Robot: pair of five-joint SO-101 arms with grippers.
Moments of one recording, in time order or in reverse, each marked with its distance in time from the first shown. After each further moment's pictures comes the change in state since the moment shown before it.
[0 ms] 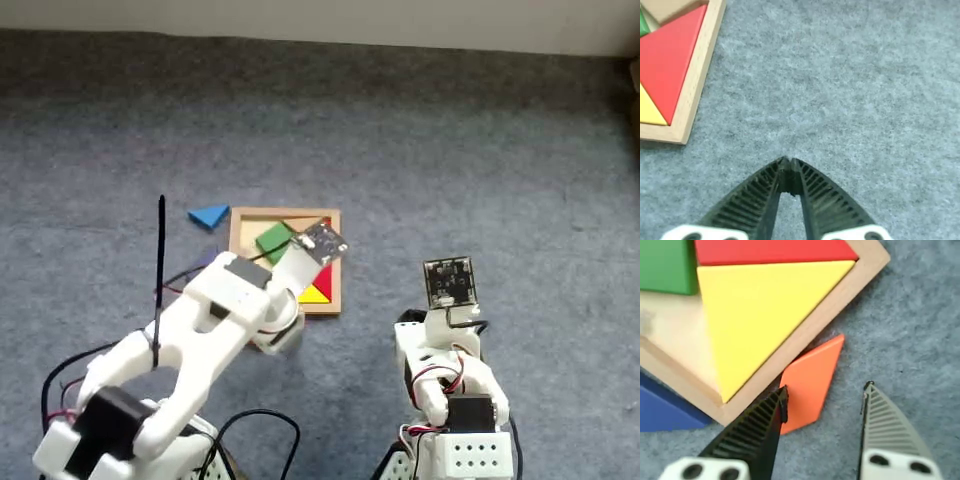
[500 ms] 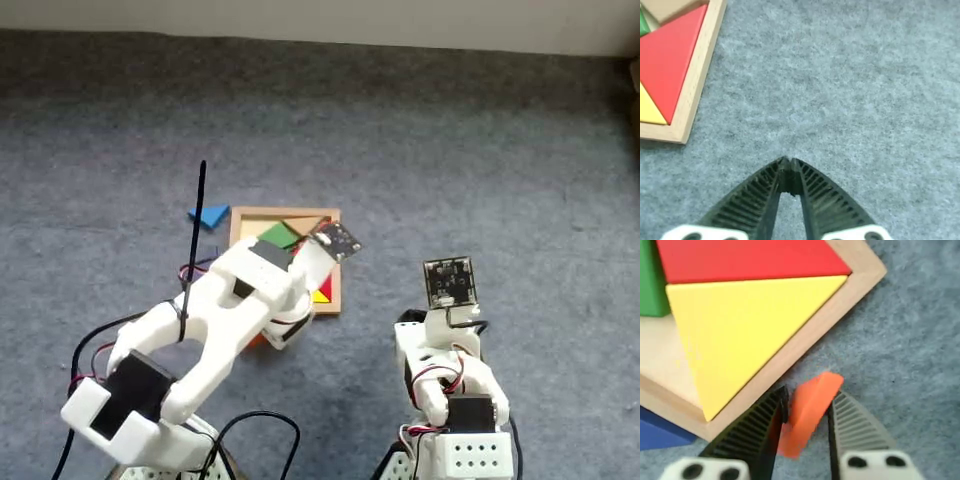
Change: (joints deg) left arm 0.3 12.6 -10.4 5.0 0.2; right arm 0.0 0.0 0.0 0.0 0.0
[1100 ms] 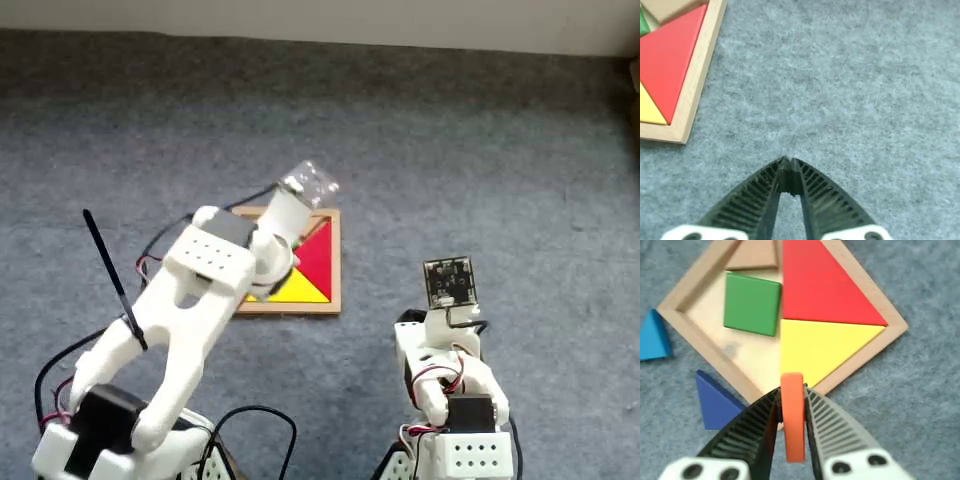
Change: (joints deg) left arm -6.4 -12.6 -7.5 4.7 -0.8; right arm 0.0 0.0 0.0 0.0 0.0
